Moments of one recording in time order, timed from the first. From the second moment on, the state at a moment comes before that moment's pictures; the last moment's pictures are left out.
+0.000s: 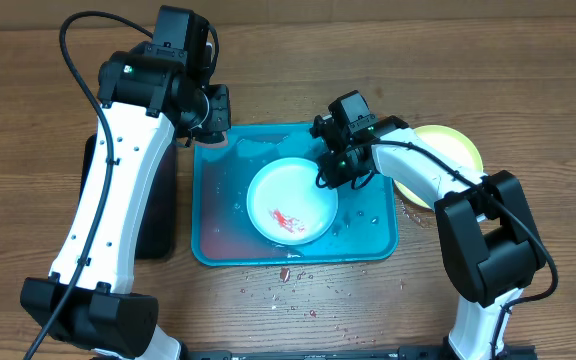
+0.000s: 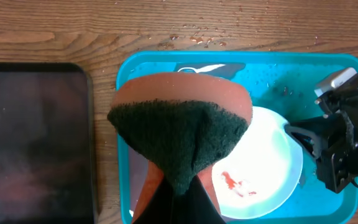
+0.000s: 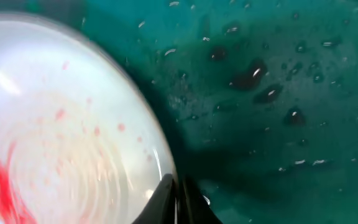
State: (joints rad) left arm -0.23 1.74 1.88 -1.32 0.00 -0.28; right arm 0.43 2.01 1.34 -0.63 -0.25 -0.03
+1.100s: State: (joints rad) left arm -0.23 1.74 1.88 -1.33 0.00 -0.28; right arm 0.54 2.01 1.35 -0.63 -0.16 0.86
